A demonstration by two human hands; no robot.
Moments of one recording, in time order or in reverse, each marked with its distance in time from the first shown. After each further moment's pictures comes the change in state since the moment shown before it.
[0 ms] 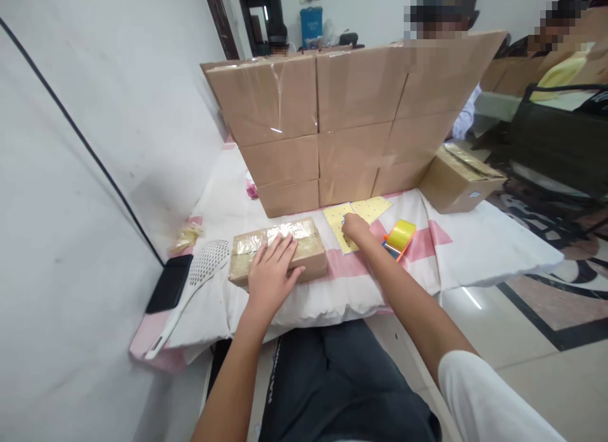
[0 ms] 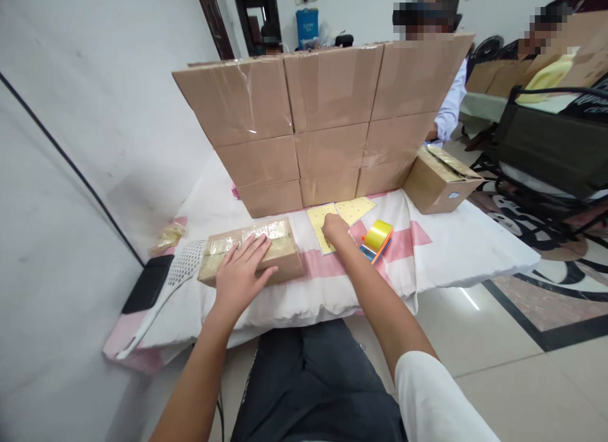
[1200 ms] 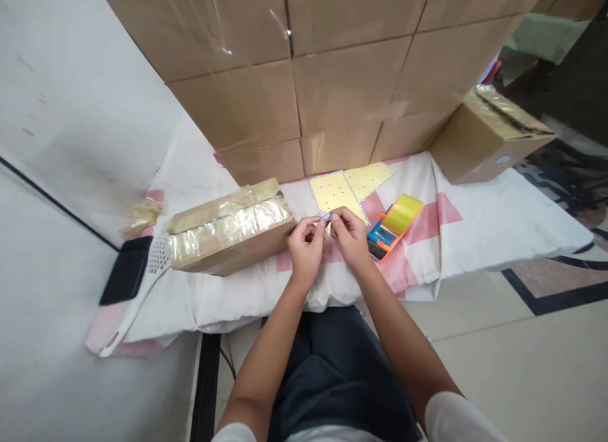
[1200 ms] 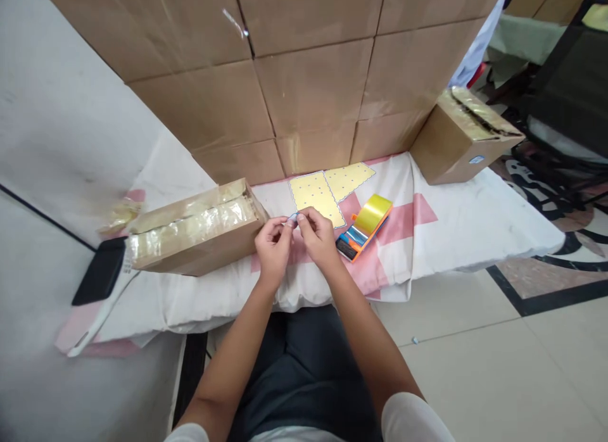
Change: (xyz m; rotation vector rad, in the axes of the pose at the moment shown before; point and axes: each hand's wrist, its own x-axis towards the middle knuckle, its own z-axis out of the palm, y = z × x) left_hand 0.058 0.093 0.118 -1.187 0.343 -0.497; right_hand -0.096 0.029 0.037 1.342 0.082 -0.415
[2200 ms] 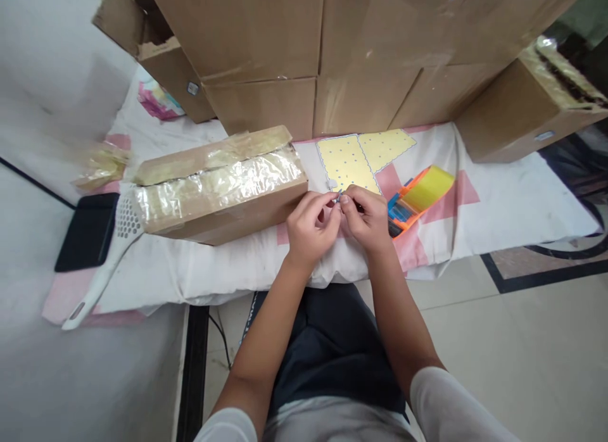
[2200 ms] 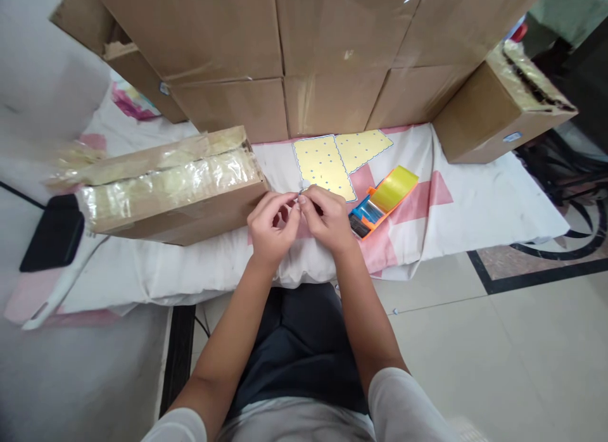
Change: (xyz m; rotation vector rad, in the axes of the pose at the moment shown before) left_hand -0.009 -0.003 -0.023 0.311 -0.018 0.486; right_hand -0.005 0.000 -0.005 -0.534 -0.125 -0.583
